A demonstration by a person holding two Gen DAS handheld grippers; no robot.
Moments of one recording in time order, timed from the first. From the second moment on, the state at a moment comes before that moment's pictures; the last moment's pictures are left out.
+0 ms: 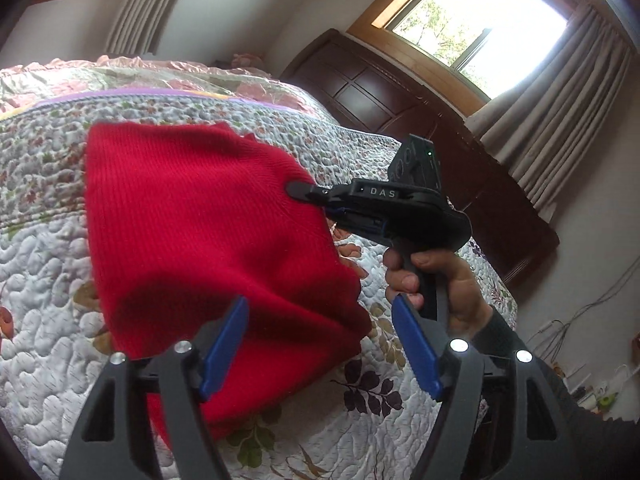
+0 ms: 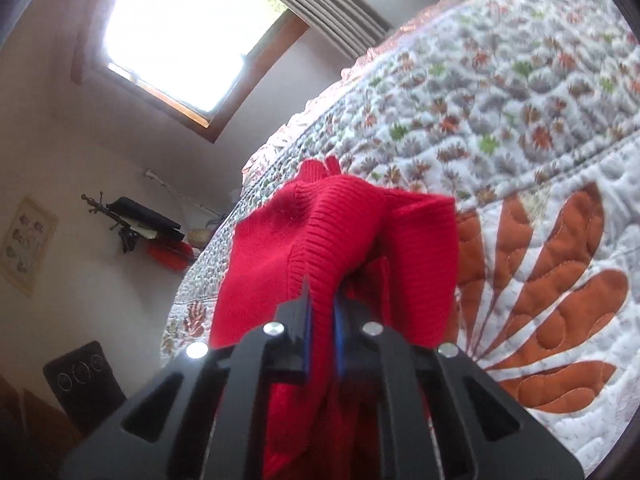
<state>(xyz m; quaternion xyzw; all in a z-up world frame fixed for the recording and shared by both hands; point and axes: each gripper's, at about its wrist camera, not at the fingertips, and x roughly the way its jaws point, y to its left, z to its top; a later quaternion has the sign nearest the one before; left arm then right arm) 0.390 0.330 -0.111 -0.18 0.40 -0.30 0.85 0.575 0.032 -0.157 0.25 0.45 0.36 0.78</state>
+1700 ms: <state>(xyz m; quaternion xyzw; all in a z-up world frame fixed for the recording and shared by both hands) 0.354 0.395 -0.177 -0.24 0.48 -0.25 0.81 0.435 0.030 -0.206 0.22 0.53 0.36 0.74</state>
